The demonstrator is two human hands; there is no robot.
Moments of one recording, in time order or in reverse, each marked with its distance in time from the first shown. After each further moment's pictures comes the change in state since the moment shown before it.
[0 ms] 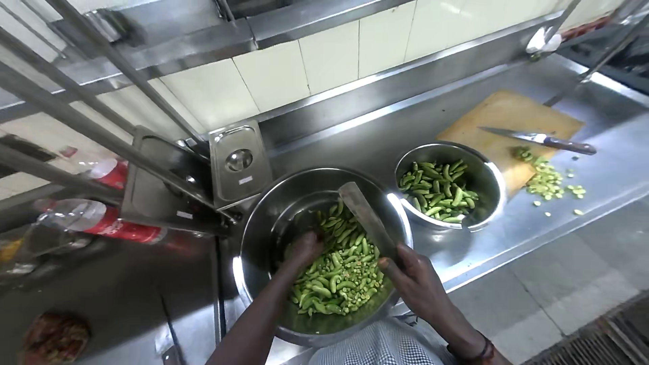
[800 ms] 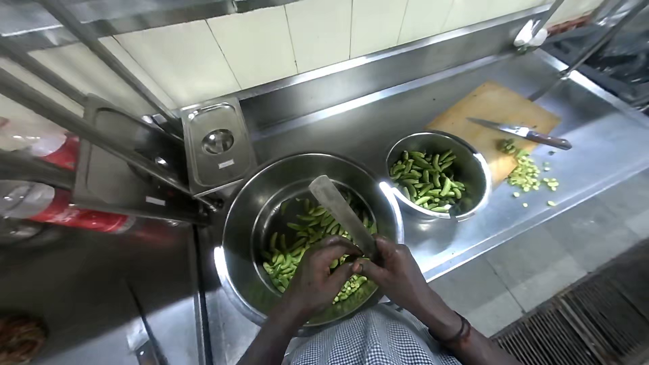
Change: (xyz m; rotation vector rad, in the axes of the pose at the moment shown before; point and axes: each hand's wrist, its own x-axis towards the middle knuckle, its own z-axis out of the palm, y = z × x) left_hand -0.099 0.050 0.009 -0.374 0.138 0.637; right_hand 0.004 -0.012 0.012 0.015 -0.093 -0.023
